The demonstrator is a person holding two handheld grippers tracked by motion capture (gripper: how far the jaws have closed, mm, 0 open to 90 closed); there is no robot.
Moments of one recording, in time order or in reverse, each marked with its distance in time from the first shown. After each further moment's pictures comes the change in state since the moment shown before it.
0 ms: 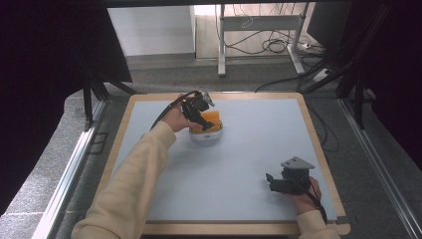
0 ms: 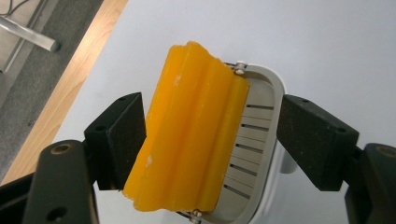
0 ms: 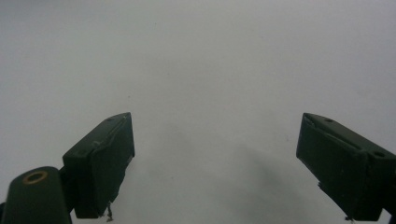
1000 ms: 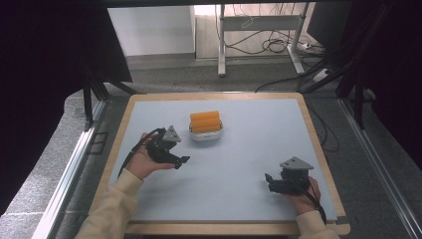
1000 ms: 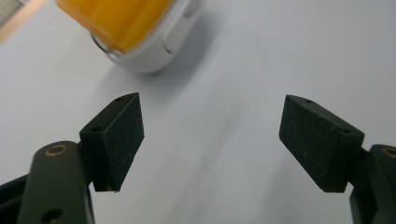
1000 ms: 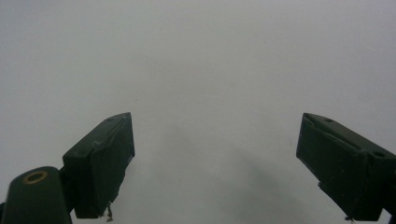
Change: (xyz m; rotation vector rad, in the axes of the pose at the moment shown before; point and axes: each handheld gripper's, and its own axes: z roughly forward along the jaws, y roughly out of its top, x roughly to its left) left arm -0.087 -0.123 -0.057 -0.106 -0.006 -0.216; right arm 0.004 0.002 -0.002 -0.008 -0.002 -0.011
